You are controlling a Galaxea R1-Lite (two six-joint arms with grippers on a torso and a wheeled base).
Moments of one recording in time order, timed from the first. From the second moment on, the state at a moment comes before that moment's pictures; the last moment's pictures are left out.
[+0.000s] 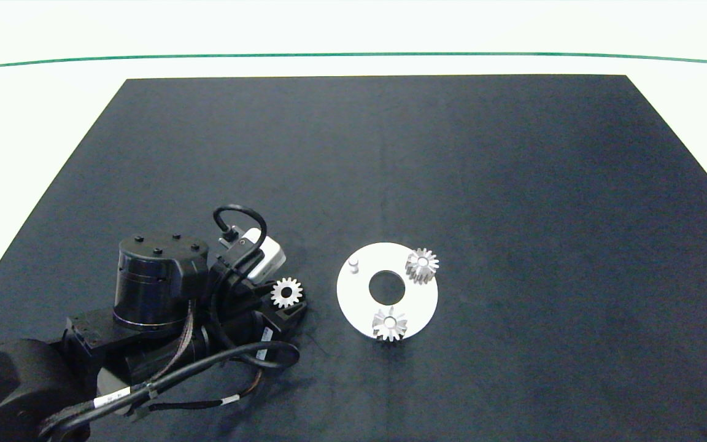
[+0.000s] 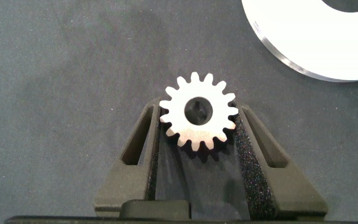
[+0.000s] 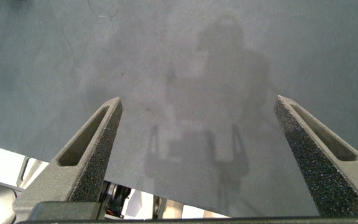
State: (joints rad) left arm -0.59 1.61 -0.58 -0.62 0.08 0.24; right arm 0.47 0.50 -0.48 0.34 -0.23 -0.02
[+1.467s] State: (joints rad) left arm -0.62 1.60 -0.55 -0.63 0.10 0.24; right arm 0.49 0.50 -0.47 0.32 -0.23 -0.02
